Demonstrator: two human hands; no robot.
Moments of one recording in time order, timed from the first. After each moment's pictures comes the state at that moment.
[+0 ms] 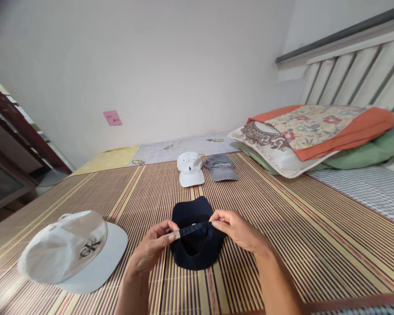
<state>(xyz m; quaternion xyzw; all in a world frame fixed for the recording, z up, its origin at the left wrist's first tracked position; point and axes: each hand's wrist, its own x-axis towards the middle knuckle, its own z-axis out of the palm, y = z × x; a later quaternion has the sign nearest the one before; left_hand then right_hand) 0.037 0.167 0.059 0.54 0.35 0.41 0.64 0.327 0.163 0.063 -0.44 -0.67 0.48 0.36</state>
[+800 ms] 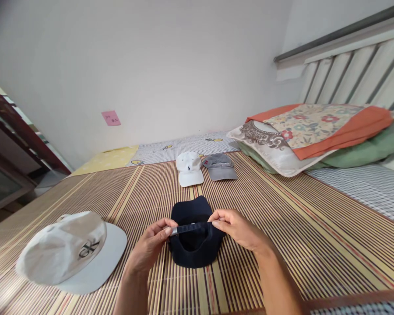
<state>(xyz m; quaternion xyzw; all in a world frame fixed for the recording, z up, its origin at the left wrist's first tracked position) 0.036 0.169 0.057 0.52 0.33 0.45 0.65 0.331 0.161 0.068 -0.43 -0.66 0.50 0.36</state>
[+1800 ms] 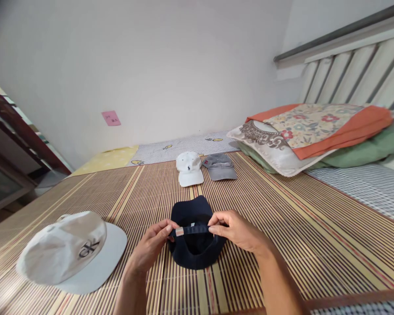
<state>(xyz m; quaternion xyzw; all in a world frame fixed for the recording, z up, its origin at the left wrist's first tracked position) 0.034 0.171 0.054 0.59 0.37 0.41 0.59 0.330 0.158 0.068 -0.45 -0.68 0.47 0.33</state>
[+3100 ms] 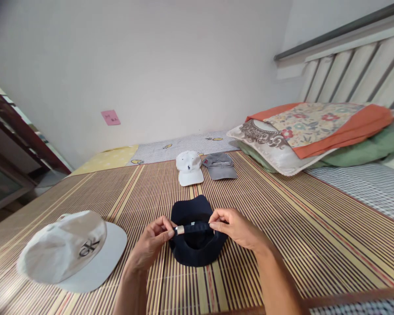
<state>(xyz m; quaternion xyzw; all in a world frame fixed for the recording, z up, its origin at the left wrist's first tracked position) 0.036 0.170 0.056 0.53 0.33 0.46 0.63 0.331 0.162 0.063 -0.45 -0.66 0.49 0.36</state>
